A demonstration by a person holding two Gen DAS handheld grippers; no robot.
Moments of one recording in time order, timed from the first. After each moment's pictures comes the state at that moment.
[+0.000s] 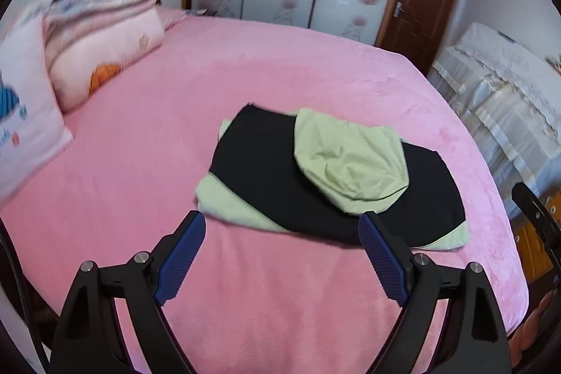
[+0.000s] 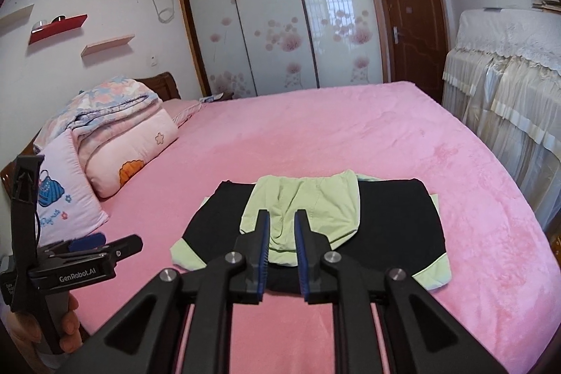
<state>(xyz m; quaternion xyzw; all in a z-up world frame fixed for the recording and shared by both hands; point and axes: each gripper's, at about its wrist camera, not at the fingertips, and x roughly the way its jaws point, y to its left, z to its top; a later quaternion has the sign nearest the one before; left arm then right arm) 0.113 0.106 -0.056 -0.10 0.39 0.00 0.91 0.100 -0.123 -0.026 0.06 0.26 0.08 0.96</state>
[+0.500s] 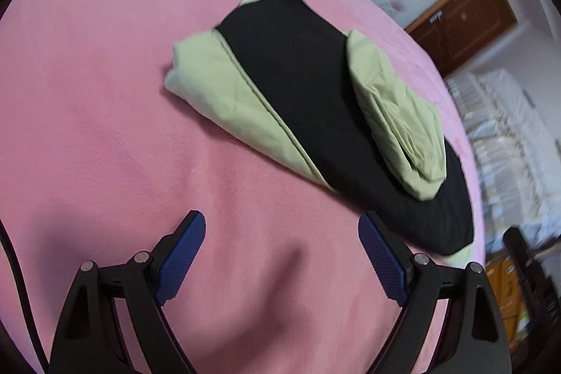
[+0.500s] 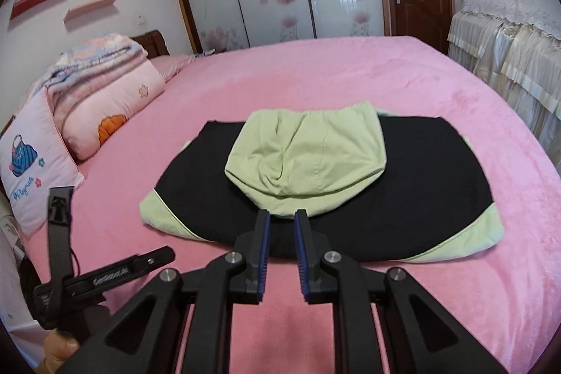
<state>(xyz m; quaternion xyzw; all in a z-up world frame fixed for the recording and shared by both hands) 0.174 0.153 -0.248 -0.31 0.47 -0.02 0.83 0.164 -0.087 -0.129 0.05 0.36 0.08 0.93</state>
